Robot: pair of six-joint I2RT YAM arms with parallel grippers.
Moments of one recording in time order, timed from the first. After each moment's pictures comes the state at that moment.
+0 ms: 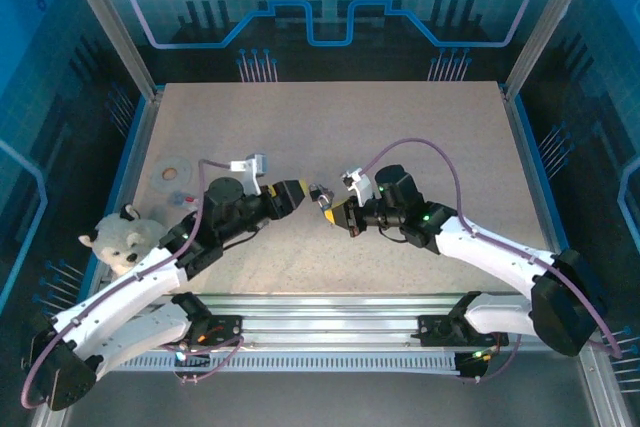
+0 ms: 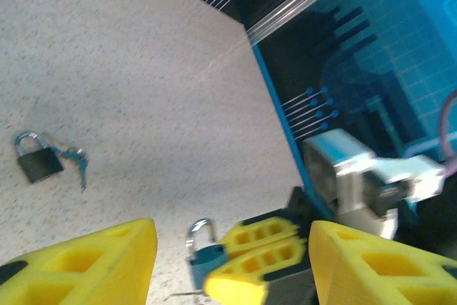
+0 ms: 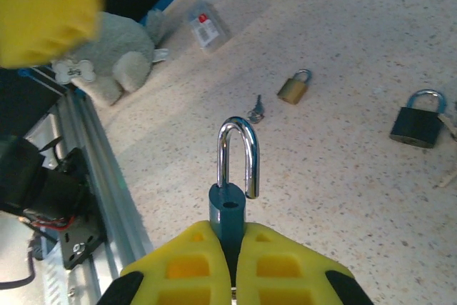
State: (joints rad) left arm -0.65 0.87 0.64 -0.06 0.10 -0.86; right arm 0.70 1.23 0.73 -0.05 -0.45 0.31
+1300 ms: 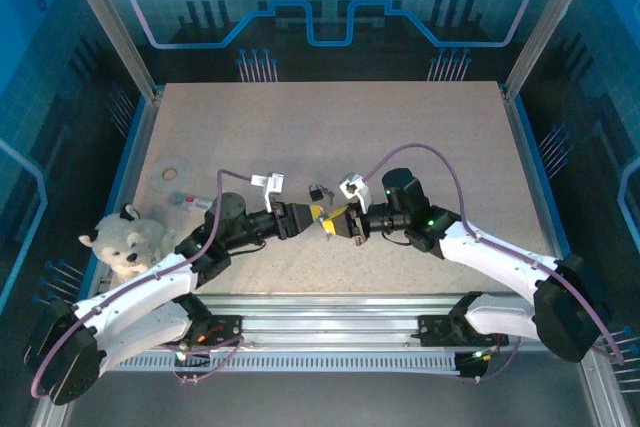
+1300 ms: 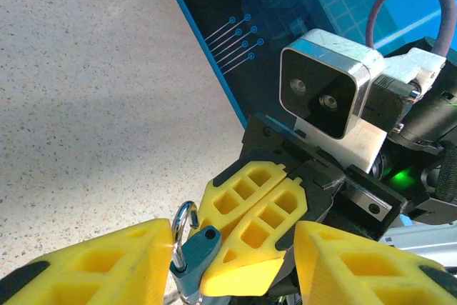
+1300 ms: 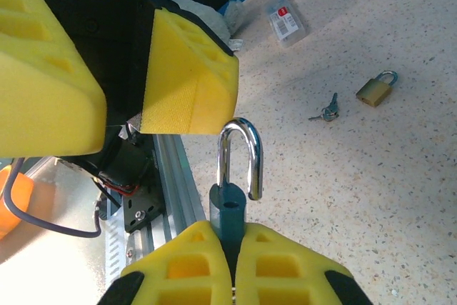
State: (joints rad) left arm -0.65 0.92 0.45 0.30 0.41 -0.87; right arm 0.68 1.19 0.67 0.04 -0.66 0.29
